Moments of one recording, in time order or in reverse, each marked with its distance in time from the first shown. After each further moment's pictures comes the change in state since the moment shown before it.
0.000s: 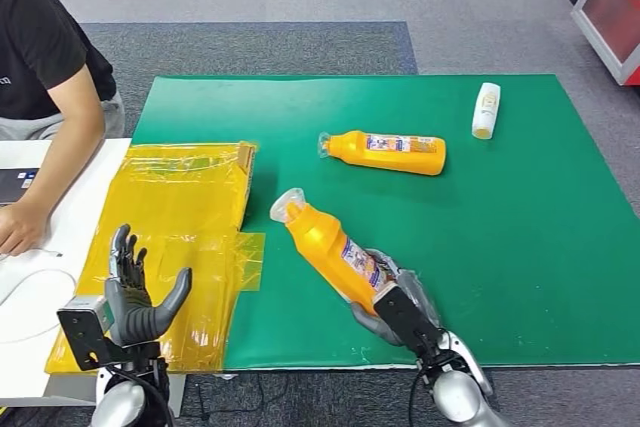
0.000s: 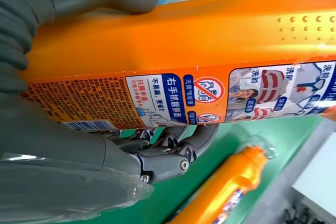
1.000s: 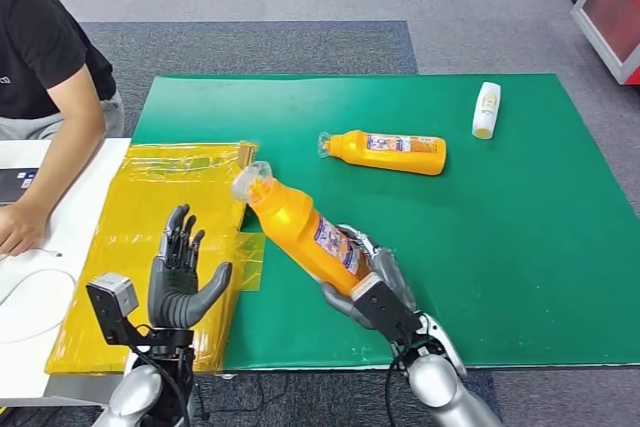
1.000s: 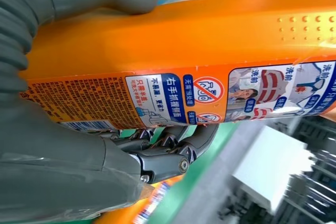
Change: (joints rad) left arm -0.102 0.015 -0.140 -0.001 0.146 -0.184 0.049; right arm -0.096 0.044 0.105 -0.006 -0.046 -0.061 -0.096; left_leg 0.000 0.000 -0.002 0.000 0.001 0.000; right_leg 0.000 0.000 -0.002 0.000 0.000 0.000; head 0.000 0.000
